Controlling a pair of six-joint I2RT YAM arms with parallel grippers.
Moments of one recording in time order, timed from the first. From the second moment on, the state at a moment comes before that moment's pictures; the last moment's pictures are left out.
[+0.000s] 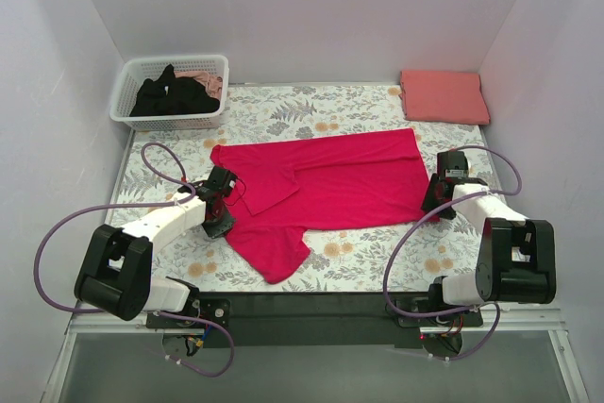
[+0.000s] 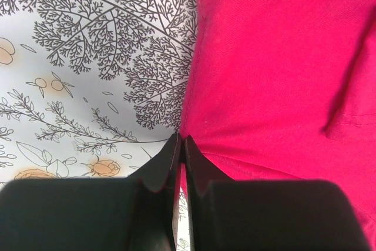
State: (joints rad) left arm -0.38 1.35 0.68 -0.67 -0.26 -0.91; right arm 0.00 1.38 0.68 -0.42 0.19 0.31
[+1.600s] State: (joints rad) left arm -0.38 1.33 0.66 -0.65 -0.27 -0.89; right arm -0.17 1.34 0.65 -0.47 0.10 0.42
